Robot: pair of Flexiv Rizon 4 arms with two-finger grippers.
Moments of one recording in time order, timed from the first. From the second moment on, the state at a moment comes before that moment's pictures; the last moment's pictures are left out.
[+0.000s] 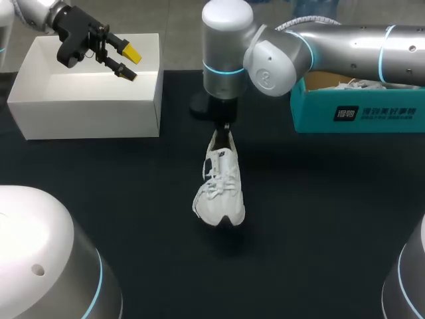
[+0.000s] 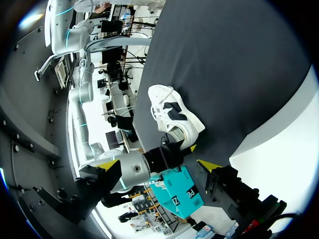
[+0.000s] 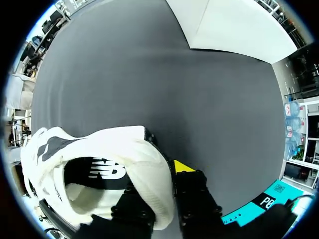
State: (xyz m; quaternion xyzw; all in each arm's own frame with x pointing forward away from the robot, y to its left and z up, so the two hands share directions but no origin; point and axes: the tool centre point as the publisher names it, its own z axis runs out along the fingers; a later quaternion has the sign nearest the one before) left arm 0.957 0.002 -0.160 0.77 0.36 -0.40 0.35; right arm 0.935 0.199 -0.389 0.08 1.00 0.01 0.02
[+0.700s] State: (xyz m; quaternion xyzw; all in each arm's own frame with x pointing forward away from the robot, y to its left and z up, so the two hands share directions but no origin) left arm 0.957 0.002 -0.160 0.77 0.36 -0.40 0.35; right arm 0.958 0.181 -0.272 0.07 1.00 -0.03 0.03
